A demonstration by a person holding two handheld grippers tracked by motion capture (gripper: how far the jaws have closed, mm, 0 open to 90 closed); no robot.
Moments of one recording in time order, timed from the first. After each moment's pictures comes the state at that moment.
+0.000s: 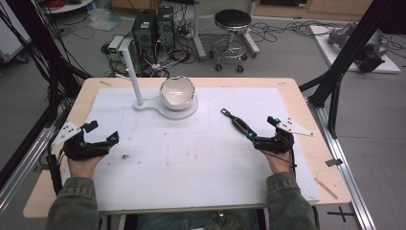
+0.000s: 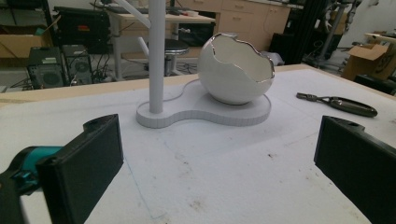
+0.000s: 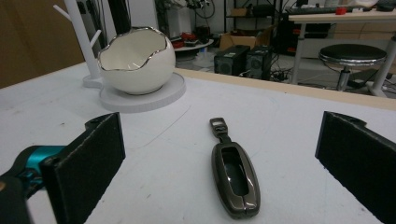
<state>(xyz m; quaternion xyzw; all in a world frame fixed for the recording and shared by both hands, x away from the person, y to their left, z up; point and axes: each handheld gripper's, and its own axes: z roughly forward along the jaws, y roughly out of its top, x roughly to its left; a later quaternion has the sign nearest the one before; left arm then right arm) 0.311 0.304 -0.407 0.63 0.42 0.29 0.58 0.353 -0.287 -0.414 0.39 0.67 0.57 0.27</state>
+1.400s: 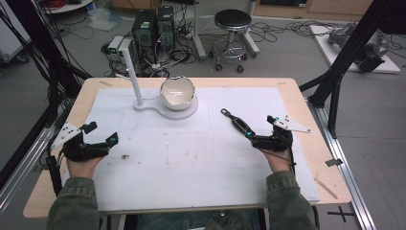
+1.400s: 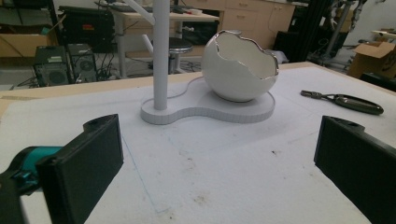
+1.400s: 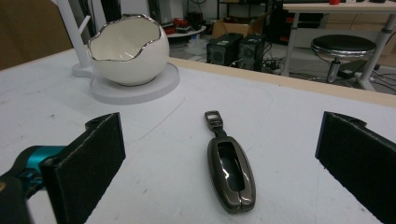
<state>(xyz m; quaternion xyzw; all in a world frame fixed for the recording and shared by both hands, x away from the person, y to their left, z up) 0.308 0.305 -0.409 0.63 0.42 0.29 0.58 0.354 -0.279 -0.403 0.40 0.69 0.53 0.28</state>
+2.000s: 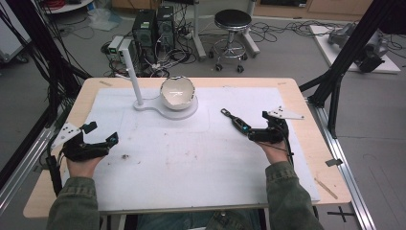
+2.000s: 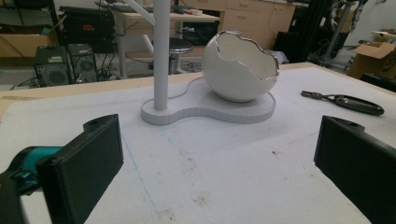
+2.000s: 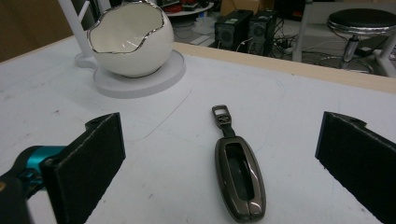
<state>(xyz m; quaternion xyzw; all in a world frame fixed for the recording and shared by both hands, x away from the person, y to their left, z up) 0.309 0.305 -0.409 0.64 0.42 0.29 0.58 0.376 -0.268 -0.389 0.41 0.72 0.51 0.24</state>
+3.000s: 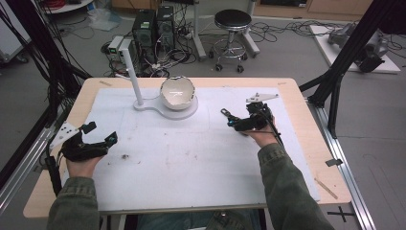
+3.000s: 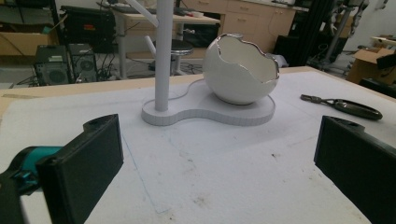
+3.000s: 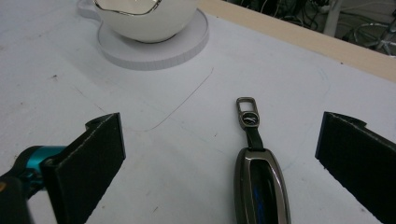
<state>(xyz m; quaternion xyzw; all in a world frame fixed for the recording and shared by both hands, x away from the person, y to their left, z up) 0.308 0.307 -0.409 0.63 0.43 0.29 0.58 0.426 -0.227 -0.378 0.38 0.80 0.42 0.18</state>
